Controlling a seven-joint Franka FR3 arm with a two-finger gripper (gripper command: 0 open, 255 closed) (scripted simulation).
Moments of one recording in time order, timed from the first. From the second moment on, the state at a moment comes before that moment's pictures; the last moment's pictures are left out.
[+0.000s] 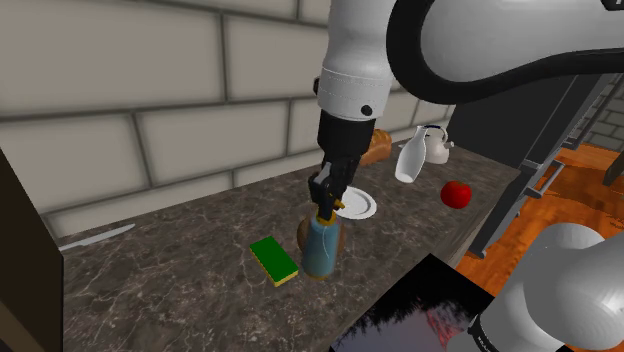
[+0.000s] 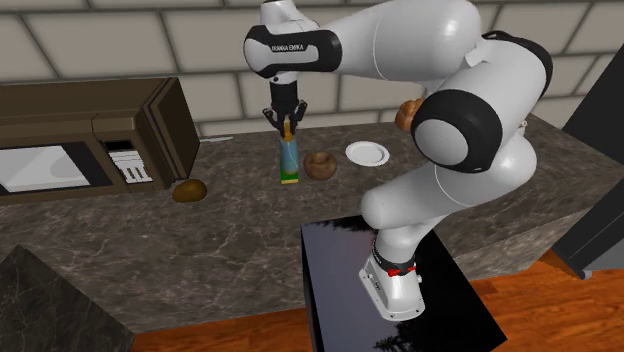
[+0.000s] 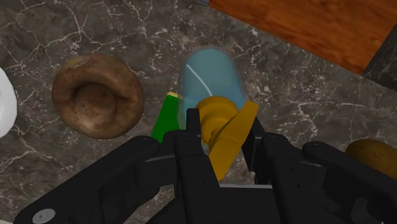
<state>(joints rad) 0.08 -0.54 0.51 -2.25 0.24 1.77 0.17</state>
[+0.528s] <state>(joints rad) 0.06 -0.52 0.46 -2.15 0.21 1.68 0.13</state>
